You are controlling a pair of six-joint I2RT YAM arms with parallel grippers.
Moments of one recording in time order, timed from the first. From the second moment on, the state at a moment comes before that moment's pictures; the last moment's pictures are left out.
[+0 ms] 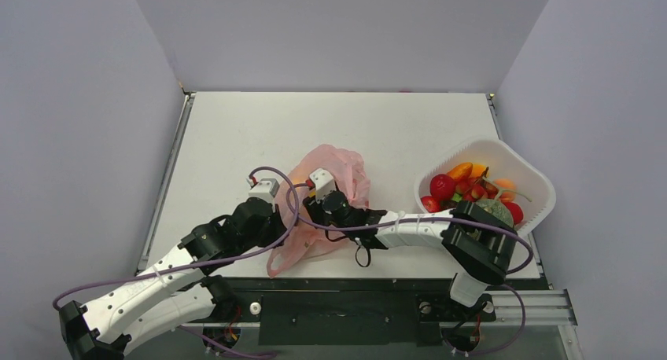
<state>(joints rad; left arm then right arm) -0.86 0.76 0.67 -0.69 -0.21 -0.71 1.06 1.70 0.86 0.33 0.32 0.14</state>
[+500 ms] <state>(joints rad) -0.86 0.77 0.68 -0.64 -0.24 -0.70 1.23 1.41 0.69 0.10 0.39 0.29</state>
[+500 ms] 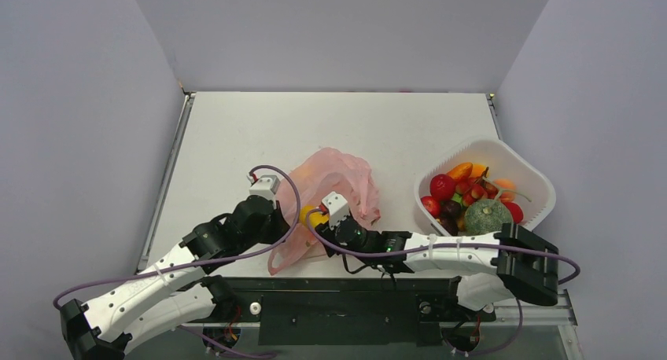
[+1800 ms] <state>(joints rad) -0.85 0.94 0.80 -0.66 -0.20 -0.73 0.72 0.74 1.04 -0.75 0.79 0.56</state>
